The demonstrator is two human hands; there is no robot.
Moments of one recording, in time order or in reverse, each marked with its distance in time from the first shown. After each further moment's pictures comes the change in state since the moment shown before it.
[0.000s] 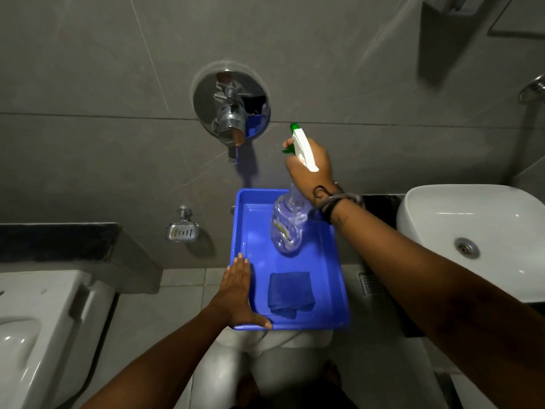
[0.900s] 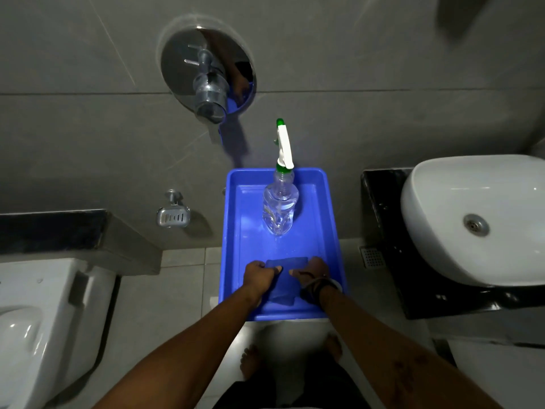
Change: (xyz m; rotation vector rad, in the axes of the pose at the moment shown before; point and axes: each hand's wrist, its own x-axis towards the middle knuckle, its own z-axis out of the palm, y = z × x) left_hand 0.063 0.066 0.027 -1.064 0.149 -0.650; right_hand -0.137 0.233 0.030 -0.391 -0.383 0.797
